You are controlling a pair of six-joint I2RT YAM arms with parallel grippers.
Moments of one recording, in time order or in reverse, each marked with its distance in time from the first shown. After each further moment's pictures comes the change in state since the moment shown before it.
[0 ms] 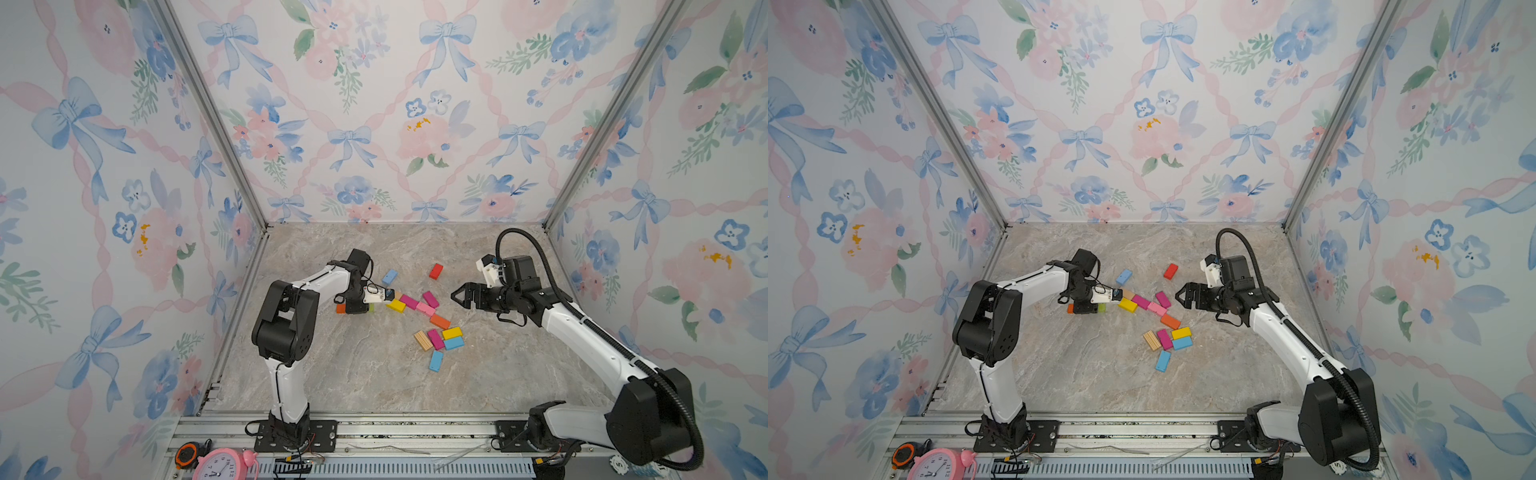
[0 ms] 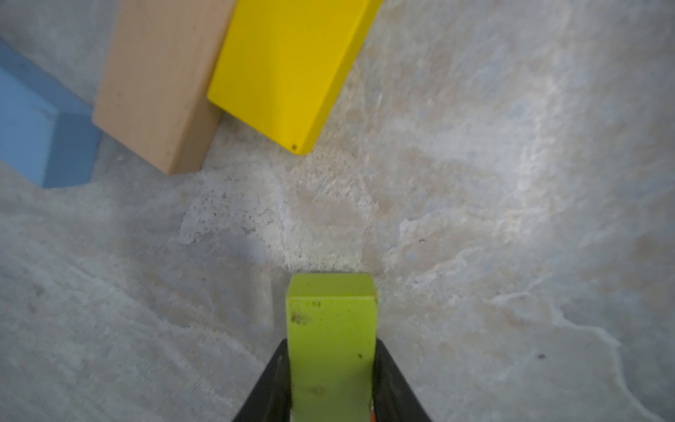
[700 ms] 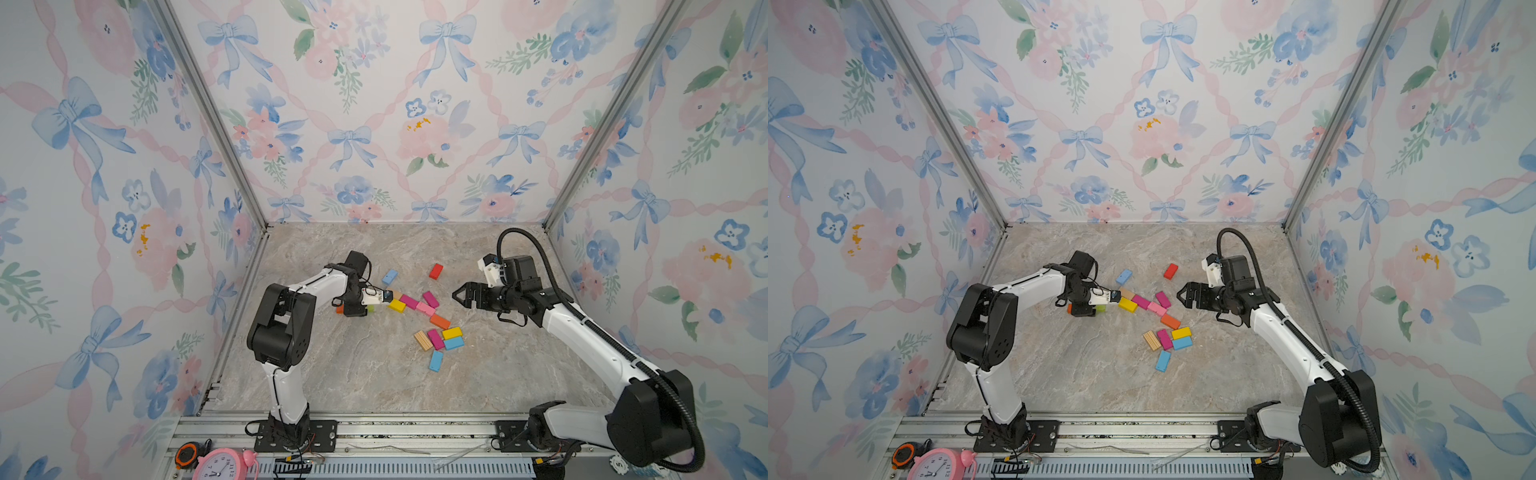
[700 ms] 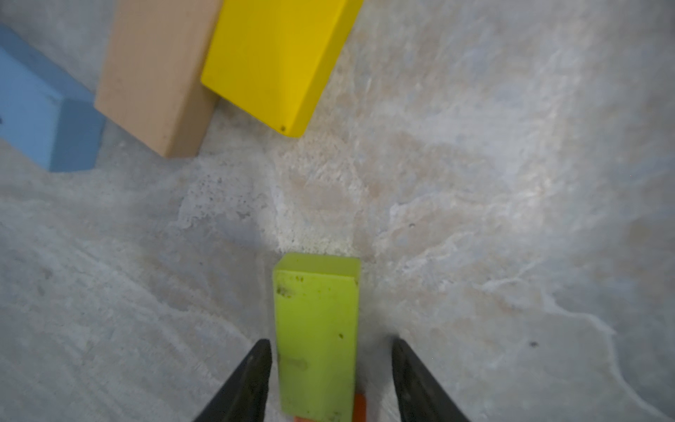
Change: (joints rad) left arm -0.002 -0.061 -0.071 0.031 -0.005 0.000; right arm 0.000 -0.010 0.000 0.000 0.032 -0.003
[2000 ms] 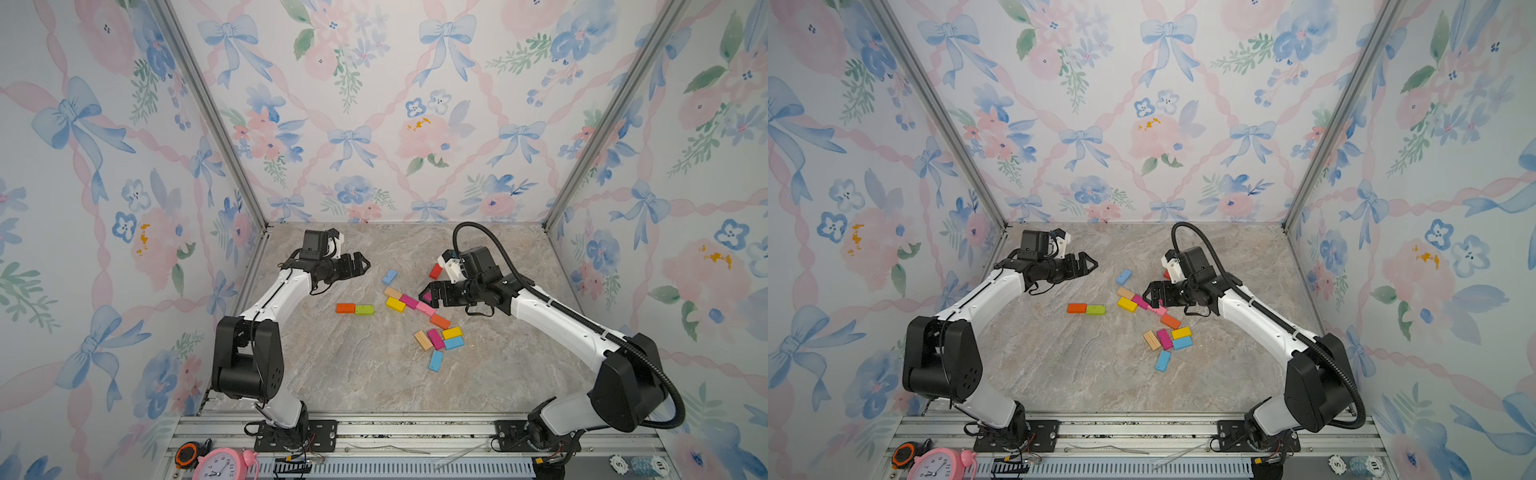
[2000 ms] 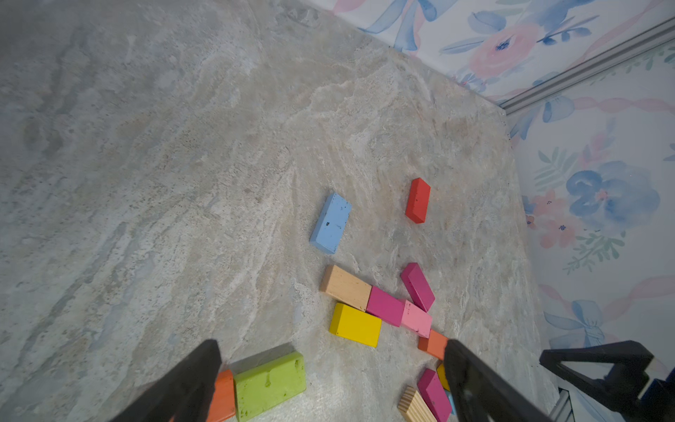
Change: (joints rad) left arm 0.210 -0.210 0.026 0.249 0.380 -1.571; right arm 0.253 0.194 0.205 -0.029 0.061 0.030
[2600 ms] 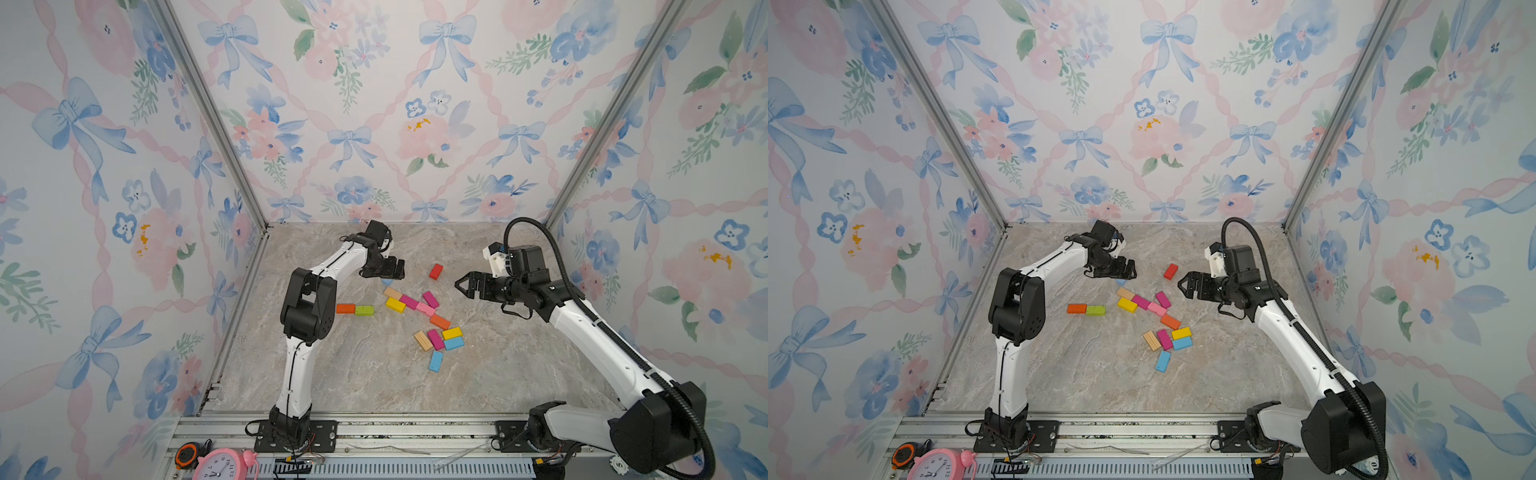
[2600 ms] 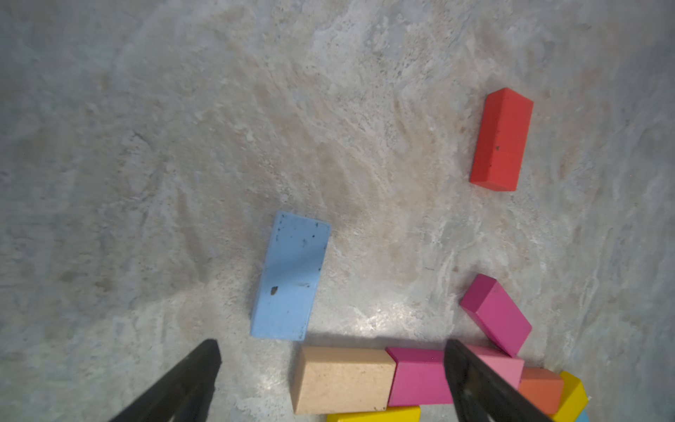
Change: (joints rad) left arm -0.262 0.553 0.591 -0.353 -0.236 0.181; right arm -0.261 -0.235 -0.091 -0.060 -0.032 -0.011
